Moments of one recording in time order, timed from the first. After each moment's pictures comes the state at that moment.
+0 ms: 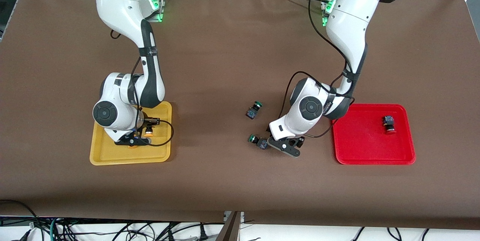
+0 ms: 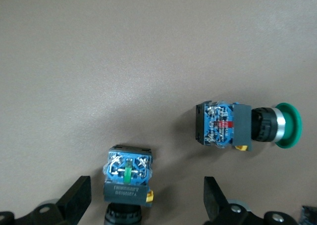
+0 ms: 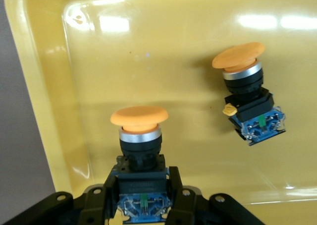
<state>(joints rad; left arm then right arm) -0.46 0.90 0.01 -1.38 -0.12 2.41 0.06 0.79 0.82 -0.70 -1.59 0.55 2.03 -0.08</state>
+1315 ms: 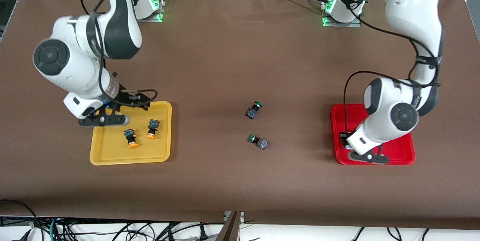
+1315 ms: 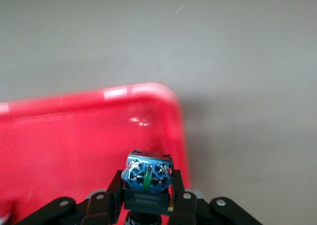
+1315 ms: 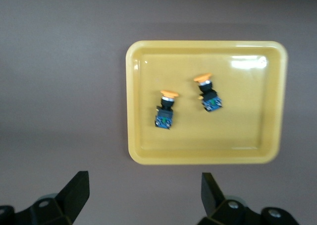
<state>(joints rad) -0.17 0.61 0.09 -1.60 -0.06 2.20 0.02 0.97 0.42 -0.84 -1.54 0.28 1.81 0.04</state>
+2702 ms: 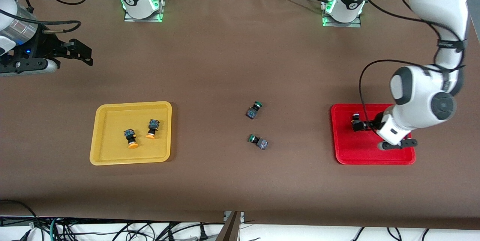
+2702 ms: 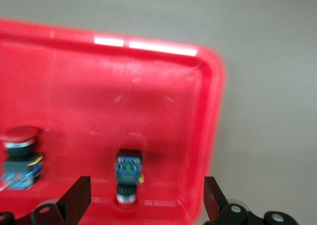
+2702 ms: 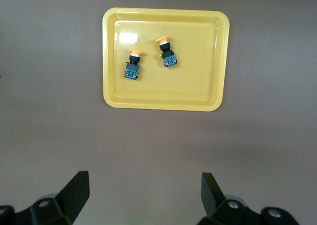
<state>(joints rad) -0.08 0.51 0.07 -1.57 -0.16 1.99 -0.06 0.09 0.03 0.03 -1.61 0.01 1.58 0.02</state>
